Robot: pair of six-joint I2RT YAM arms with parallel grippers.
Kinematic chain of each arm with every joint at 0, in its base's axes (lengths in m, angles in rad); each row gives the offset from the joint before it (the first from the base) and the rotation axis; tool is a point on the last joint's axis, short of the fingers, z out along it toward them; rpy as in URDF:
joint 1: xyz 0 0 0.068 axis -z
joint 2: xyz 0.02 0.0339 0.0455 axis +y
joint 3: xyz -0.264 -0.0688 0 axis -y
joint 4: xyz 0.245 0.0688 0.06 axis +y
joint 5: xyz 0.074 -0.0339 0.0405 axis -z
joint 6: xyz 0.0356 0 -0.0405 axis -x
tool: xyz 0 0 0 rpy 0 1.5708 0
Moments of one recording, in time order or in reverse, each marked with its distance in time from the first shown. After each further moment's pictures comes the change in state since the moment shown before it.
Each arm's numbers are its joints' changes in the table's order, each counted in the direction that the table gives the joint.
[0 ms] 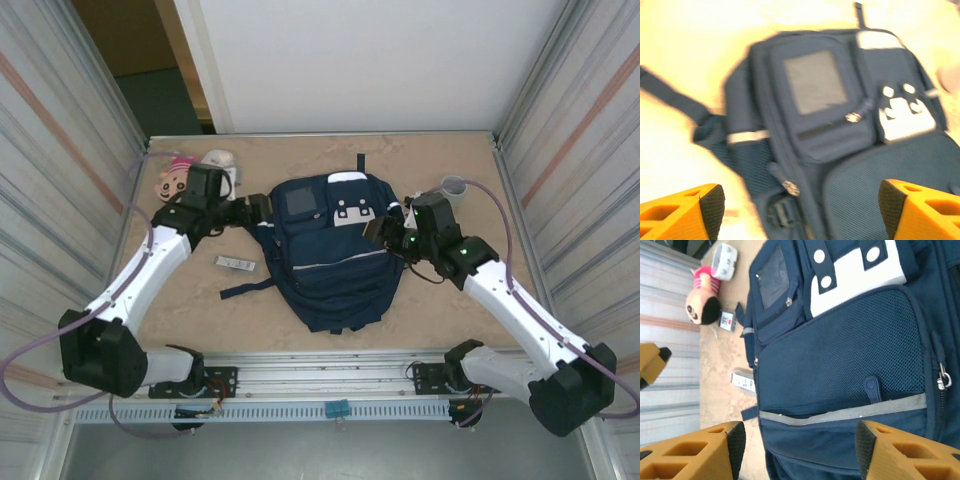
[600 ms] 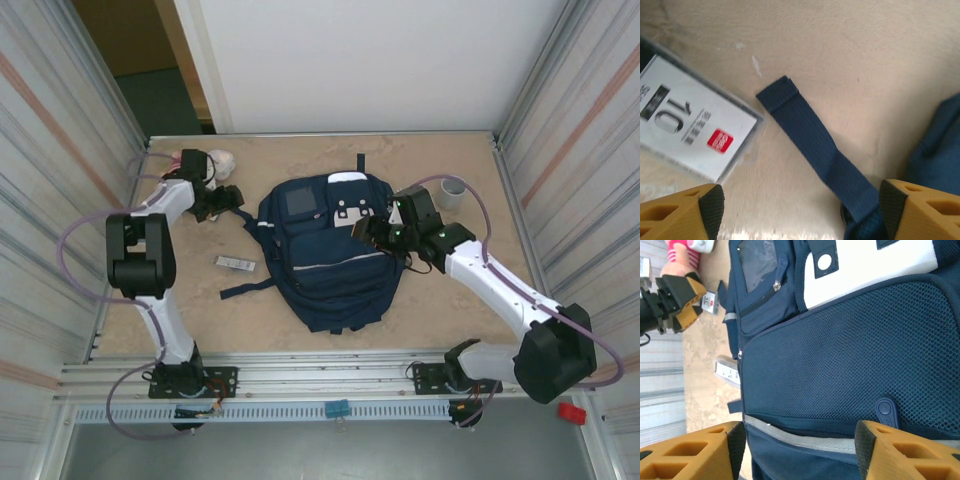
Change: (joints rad) left arm -0.246 0.623 0.296 0.007 -0.022 -0.051; right arm -0.003 0.179 0.036 -0.051 -0.056 0.048
